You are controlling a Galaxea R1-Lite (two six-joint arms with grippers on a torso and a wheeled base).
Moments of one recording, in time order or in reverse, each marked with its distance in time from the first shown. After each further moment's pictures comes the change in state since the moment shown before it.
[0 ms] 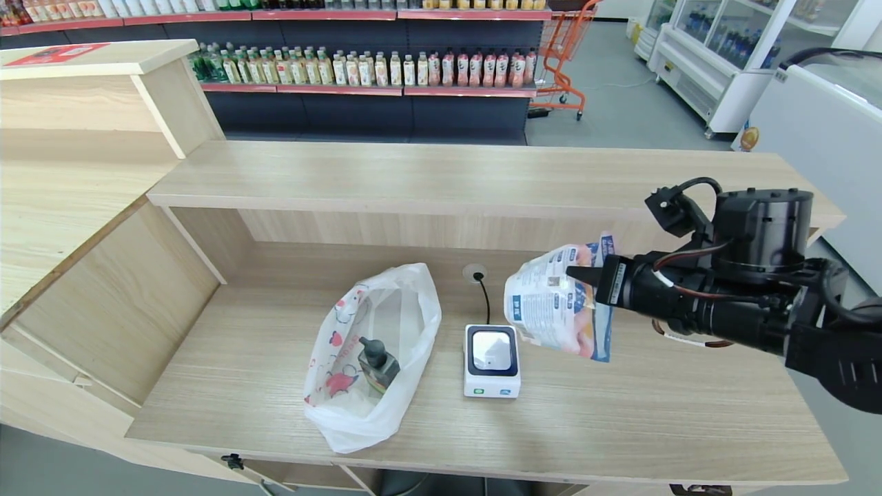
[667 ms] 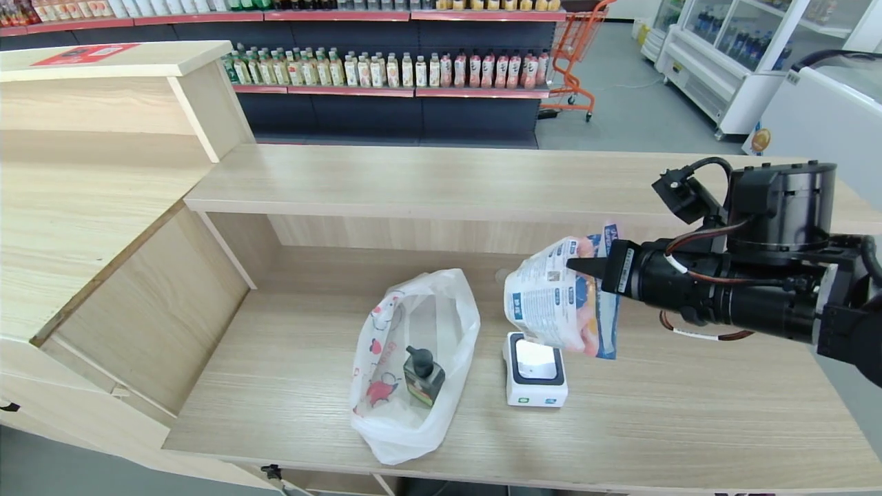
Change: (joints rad) left arm 0.000 0.000 0.000 0.000 0.000 -0.001; right arm 0.036 -0.051 -0.081 0.160 0.001 0.053
